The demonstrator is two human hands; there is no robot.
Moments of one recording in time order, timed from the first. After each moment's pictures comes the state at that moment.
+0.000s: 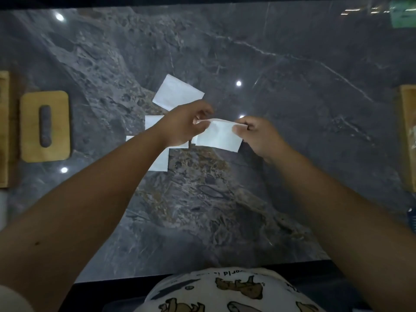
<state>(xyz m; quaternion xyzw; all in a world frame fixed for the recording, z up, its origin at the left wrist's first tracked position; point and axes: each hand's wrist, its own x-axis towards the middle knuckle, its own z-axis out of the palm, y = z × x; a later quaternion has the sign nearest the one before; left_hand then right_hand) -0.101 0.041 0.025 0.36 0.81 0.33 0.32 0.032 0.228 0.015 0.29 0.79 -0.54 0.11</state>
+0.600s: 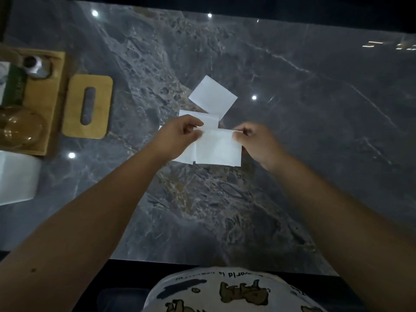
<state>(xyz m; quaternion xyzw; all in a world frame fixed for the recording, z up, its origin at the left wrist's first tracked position) -0.080 -0.052 0.026 0.15 0.86 0.41 0.28 0.007 0.162 0.028 0.24 0.80 -0.54 0.12</state>
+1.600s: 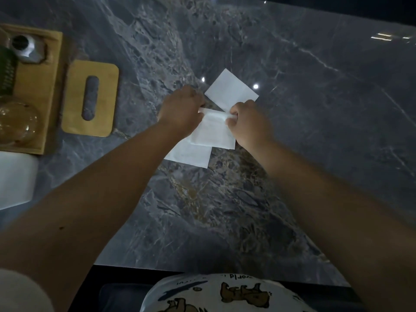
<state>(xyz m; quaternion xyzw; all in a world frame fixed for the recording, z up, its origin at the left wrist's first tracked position) -0.151 -0.046 -0.008 0.27 0.94 0.10 0.15 -0.069 0.125 -0.013 0.15 0.96 -0.22 0.11</state>
